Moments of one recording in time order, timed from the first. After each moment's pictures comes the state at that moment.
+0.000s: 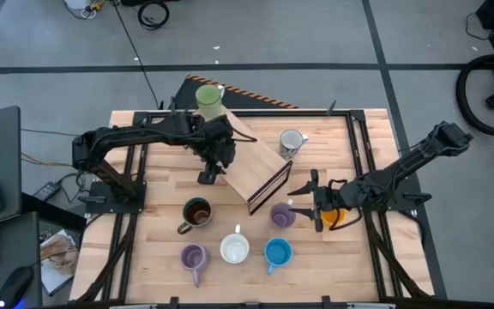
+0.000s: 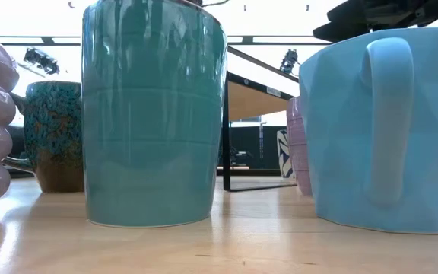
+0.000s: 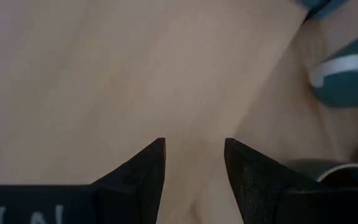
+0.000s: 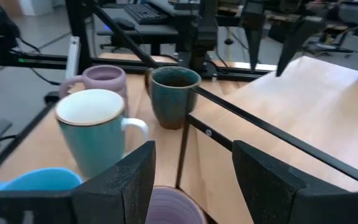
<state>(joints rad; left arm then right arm) 0.25 1.59 1.40 -0.92 0.23 0.44 0.47 1.03 0.45 0.32 0.48 0.04</state>
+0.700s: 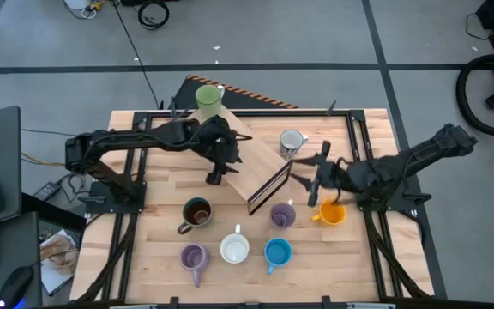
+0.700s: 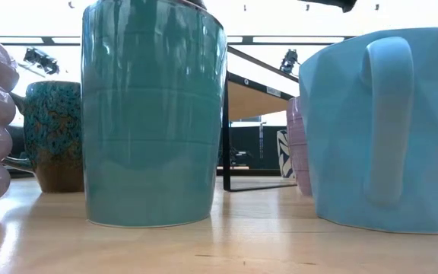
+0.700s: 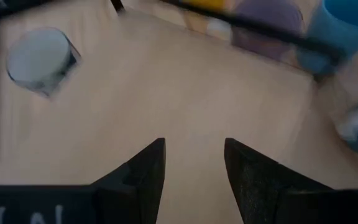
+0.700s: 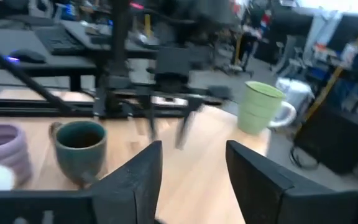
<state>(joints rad) 0.24 1.52 1.24 -0.53 0.27 0.49 0.35 0.96 0.74 0.07 0.70 -0.09</state>
